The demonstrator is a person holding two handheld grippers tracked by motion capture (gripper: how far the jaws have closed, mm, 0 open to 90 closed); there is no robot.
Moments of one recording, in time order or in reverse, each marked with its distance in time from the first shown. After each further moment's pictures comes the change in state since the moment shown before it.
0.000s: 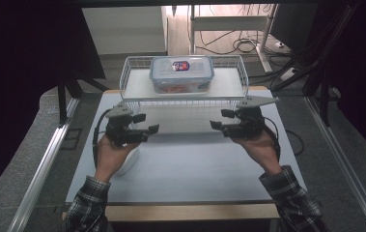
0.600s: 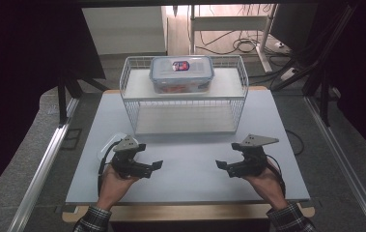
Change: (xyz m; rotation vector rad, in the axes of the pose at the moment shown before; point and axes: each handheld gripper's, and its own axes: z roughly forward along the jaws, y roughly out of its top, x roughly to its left) left arm -0.018 -0.072 0.017 0.096 -0.044 -0.011; right arm 0.015 -0.103 0.000 0.095 0.008 0.066
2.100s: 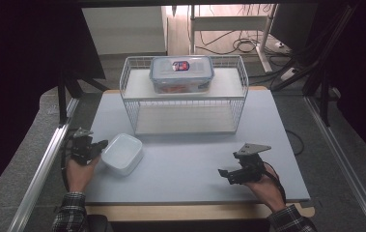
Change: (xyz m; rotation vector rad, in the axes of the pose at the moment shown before) left arm 0.130 -0.054 -0.043 0.065 0.353 -0.294; right arm -0.010 -0.033 0.020 0.125 -0.044 -0.023
